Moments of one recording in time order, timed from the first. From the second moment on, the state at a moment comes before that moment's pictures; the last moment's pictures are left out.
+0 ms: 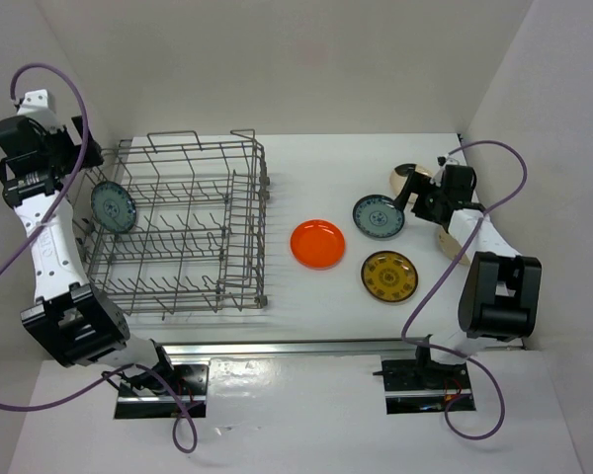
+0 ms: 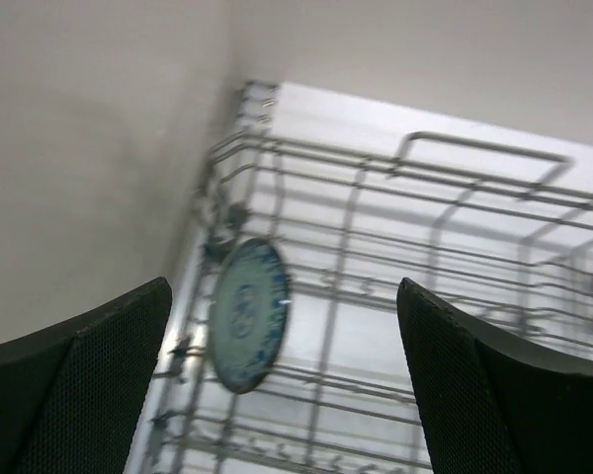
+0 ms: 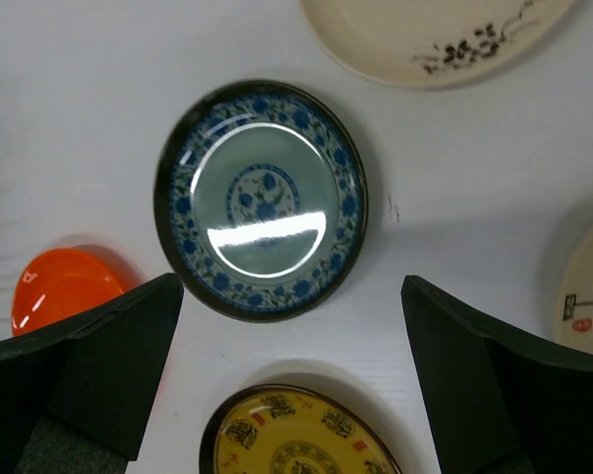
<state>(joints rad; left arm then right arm) 0.51 1.47 1.53 -0.42 0.22 0.04 -0.14 1.54 1.01 -0.18 -0.25 0.26</state>
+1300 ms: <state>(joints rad) -0.06 1.37 1.39 -0.48 0.64 -0.20 -0.20 1.87 1.03 0.04 -0.50 0.41</state>
